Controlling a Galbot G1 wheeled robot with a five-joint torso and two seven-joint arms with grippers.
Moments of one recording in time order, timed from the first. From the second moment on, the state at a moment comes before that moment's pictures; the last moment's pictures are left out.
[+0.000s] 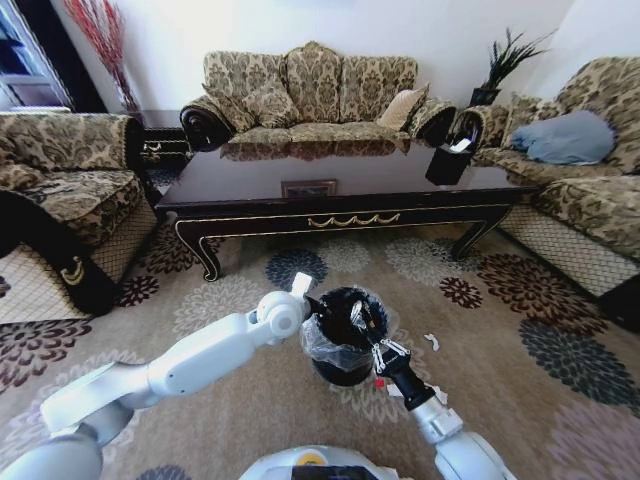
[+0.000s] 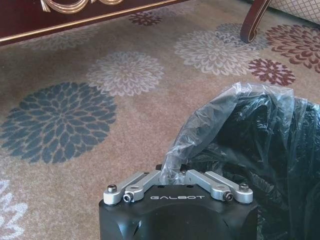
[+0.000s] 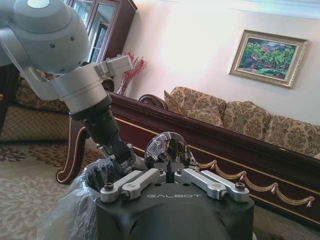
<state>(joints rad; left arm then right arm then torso) 0.32 -1.04 0.56 -1.88 -1.41 0.74 -0.79 -1.76 1.01 0.44 2.16 0.01 0.34 0.02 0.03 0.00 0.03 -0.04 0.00</state>
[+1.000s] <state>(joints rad) 0.35 -1.02 0.50 -1.88 -1.40 0.74 -0.79 -1.79 1.06 0.47 2.20 0.03 0.32 0.03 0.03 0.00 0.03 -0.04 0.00</state>
